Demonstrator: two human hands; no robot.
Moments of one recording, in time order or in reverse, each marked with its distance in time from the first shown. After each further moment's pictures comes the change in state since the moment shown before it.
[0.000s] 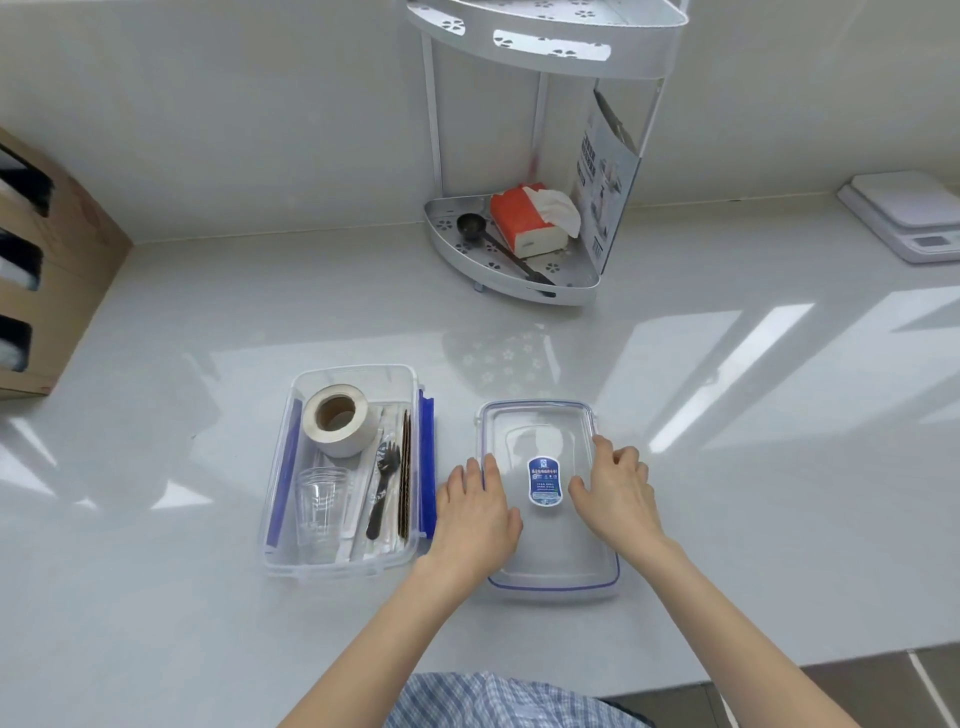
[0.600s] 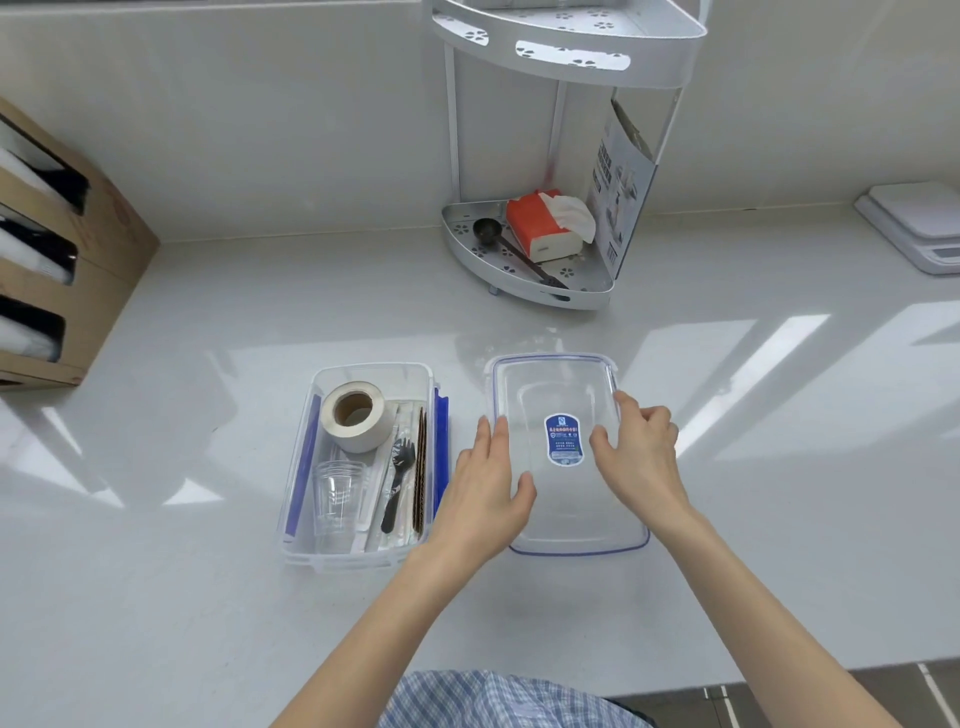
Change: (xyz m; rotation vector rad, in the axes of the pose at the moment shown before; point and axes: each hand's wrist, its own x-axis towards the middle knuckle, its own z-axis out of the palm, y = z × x) left_hand -0.019 0.002 -0.033 -0.375 0.213 0.101; right_hand -0.004 -0.019 -0.035 0.279 0.193 -0.096
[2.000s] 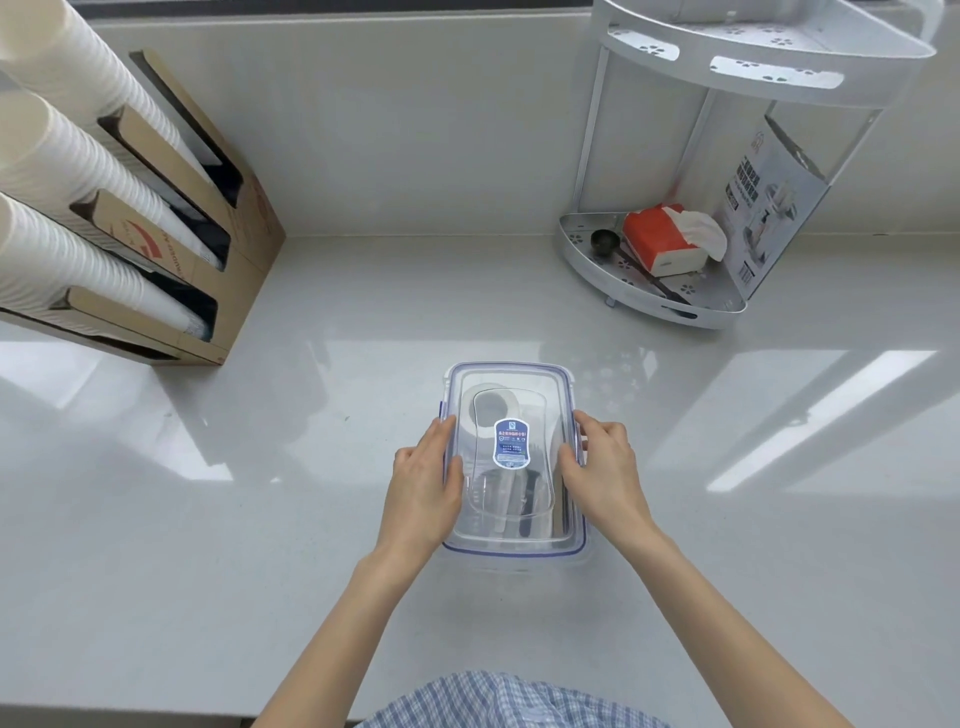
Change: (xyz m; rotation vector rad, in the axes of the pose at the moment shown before) left_hand -0.033 -0.142 -0.095 -0.154 0.337 -0.120; right_hand -0.036 -0.109 0.106 0.178 -0.185 -0.117
